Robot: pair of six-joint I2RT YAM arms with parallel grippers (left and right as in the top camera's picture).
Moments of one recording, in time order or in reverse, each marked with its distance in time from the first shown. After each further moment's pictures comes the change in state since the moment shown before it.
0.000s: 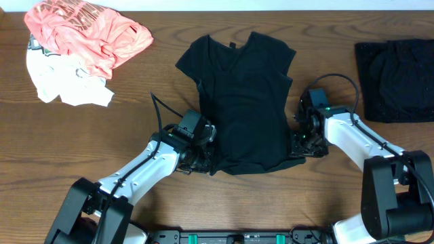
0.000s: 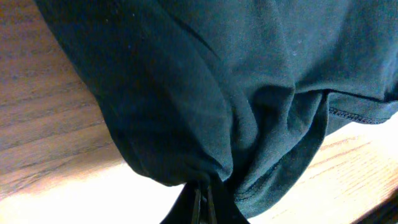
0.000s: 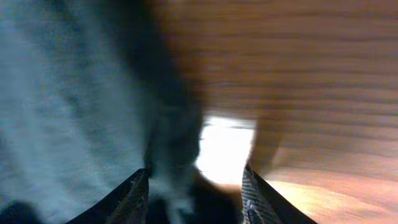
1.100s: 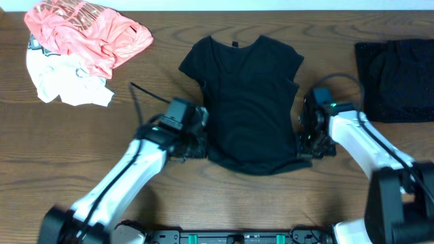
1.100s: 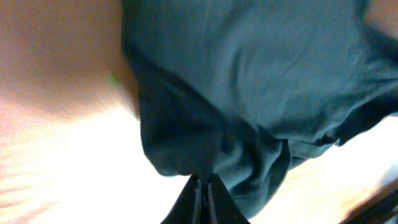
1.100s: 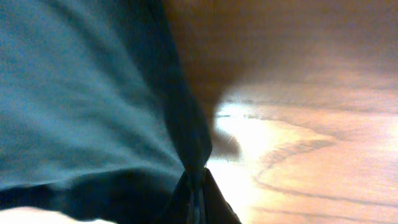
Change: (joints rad) left arm 0.088 -0.155 0.124 -0.104 -0.034 0.000; right arm -0.004 -0.100 0.106 -0.207 0.014 -0.032
